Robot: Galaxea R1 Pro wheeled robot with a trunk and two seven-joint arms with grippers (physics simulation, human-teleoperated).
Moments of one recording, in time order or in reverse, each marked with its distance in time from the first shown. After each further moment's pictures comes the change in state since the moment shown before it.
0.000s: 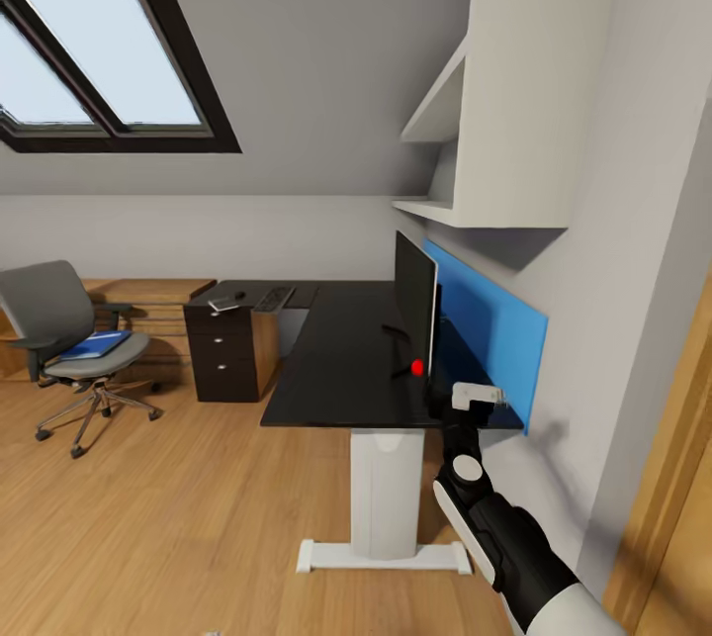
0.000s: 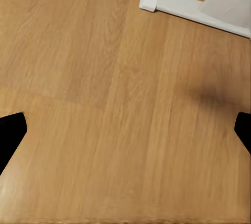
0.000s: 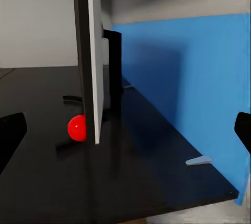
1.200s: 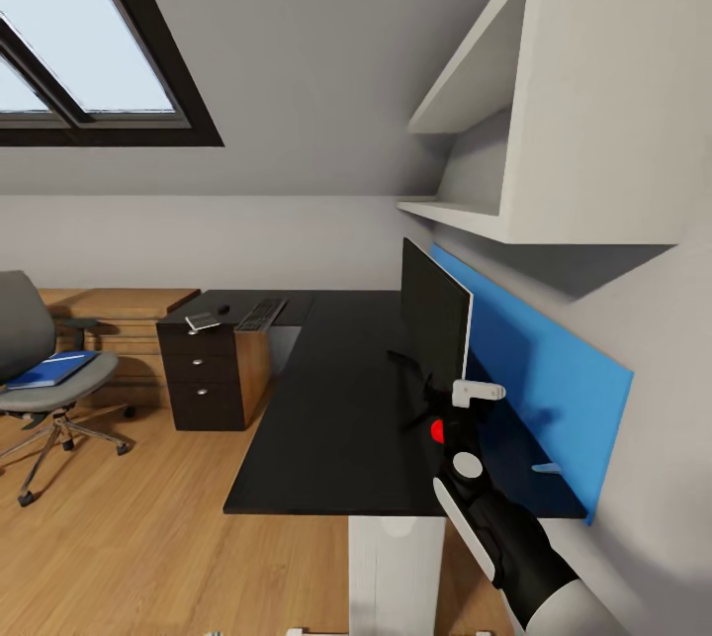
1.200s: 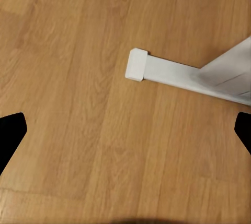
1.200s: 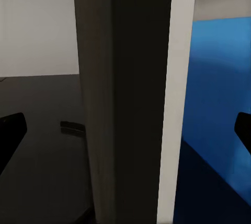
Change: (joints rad) left arm 0.000 0.000 -0.001 0.000 -0.001 0.000 0.000; right arm -0.008 0.000 -0.002 -0.001 0.001 0.001 0.000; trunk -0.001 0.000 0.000
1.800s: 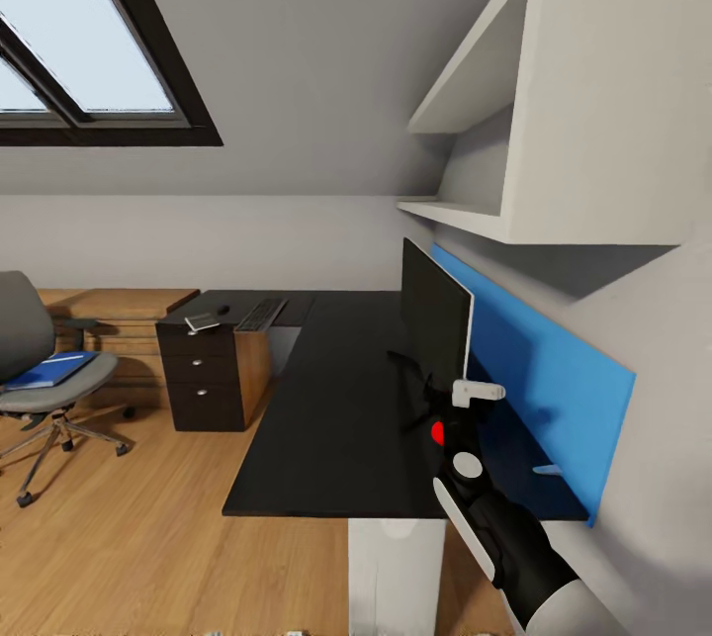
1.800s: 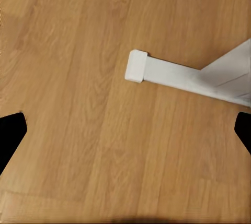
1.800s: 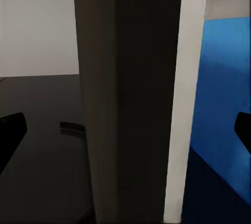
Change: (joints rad) left arm 0.000 0.000 0.000 0.000 0.000 0.000 0.000; right arm 0.000 0.000 0.000 0.000 0.000 0.000 0.000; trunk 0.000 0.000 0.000
